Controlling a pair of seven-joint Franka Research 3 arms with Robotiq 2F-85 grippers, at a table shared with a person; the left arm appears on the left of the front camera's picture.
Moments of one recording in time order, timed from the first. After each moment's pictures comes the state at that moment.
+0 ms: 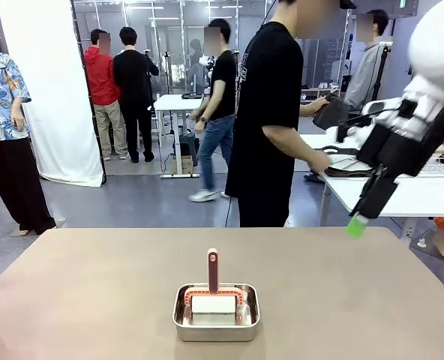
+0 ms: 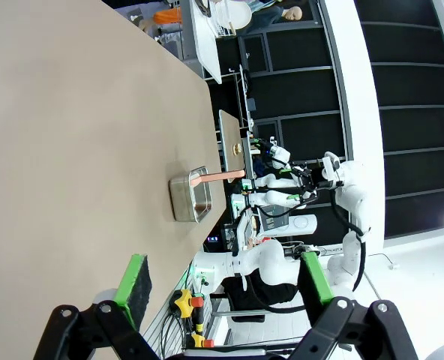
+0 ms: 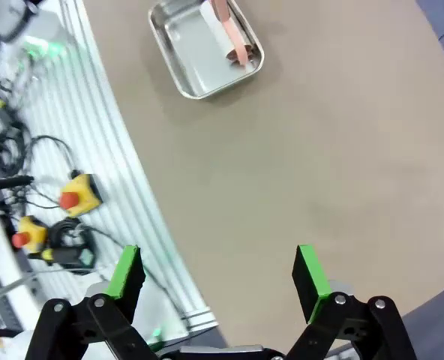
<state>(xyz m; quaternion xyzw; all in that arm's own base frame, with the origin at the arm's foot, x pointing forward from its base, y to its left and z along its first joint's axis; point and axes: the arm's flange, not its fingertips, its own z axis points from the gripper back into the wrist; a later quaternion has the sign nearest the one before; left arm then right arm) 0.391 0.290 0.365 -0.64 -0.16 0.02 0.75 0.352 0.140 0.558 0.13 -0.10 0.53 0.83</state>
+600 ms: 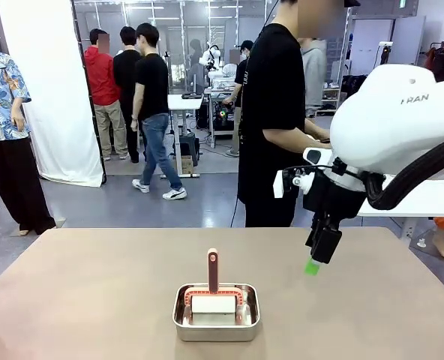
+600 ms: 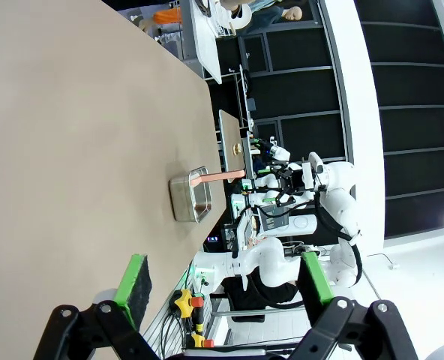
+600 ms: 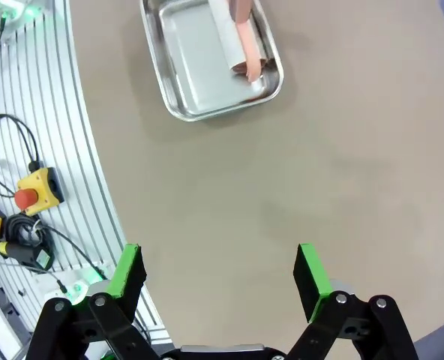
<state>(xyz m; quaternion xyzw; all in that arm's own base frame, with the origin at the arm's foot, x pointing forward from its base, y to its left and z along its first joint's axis) 0.391 0.290 0.365 -0.64 -0.16 0.02 0.75 0.364 0.199 0.488 0.10 -0.08 0.59 0.80</state>
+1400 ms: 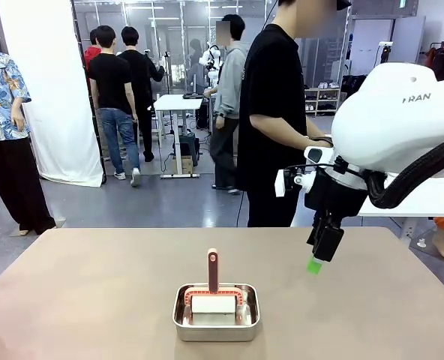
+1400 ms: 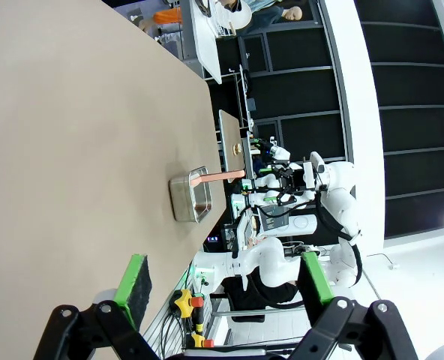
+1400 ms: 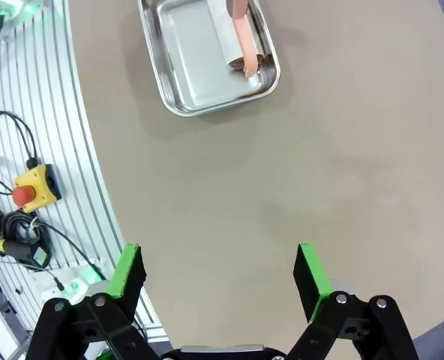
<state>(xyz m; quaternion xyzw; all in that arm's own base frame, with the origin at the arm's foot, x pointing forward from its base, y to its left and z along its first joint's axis) 0.391 0.290 0.365 -0.64 -0.16 0.02 0.75 0.364 0.199 0.495 0.09 -0.09 0.60 0.79</state>
